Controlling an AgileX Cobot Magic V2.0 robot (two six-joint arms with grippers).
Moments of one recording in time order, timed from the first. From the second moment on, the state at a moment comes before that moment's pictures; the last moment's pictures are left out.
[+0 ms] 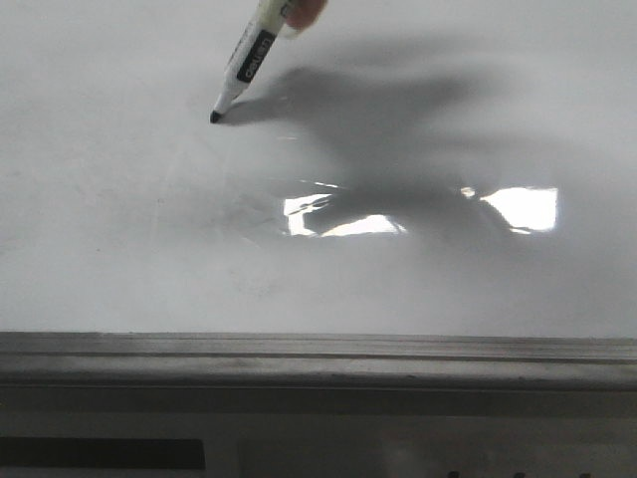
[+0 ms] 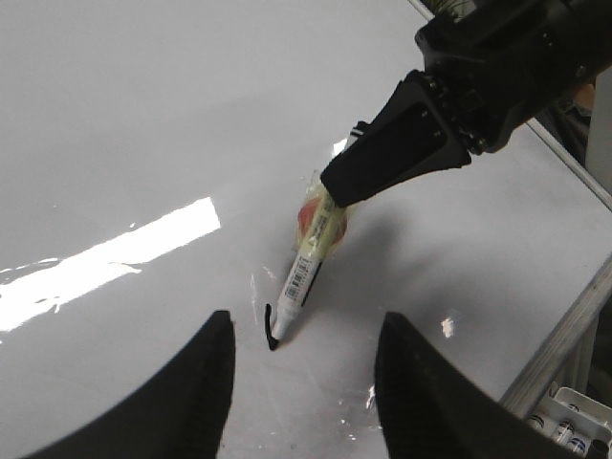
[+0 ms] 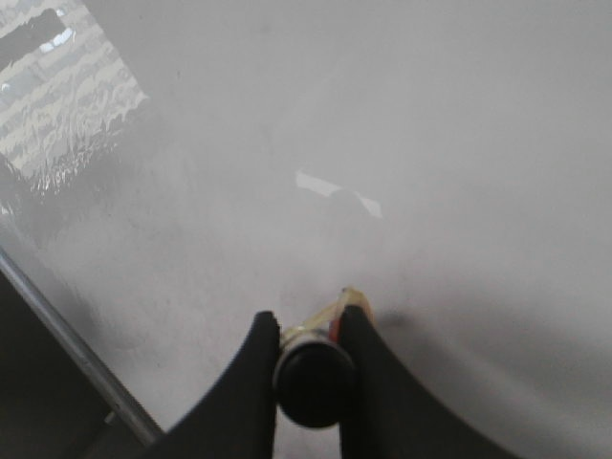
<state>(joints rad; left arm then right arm) -0.81 0.49 -0.37 -0.11 -0.01 0.21 0.65 1.23 -0.99 0.27 0.29 -0.01</state>
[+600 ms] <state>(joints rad) -0.81 0.49 -0.37 -0.11 0.01 0.21 0.69 1.23 -1.01 0.21 0.42 -0.01</state>
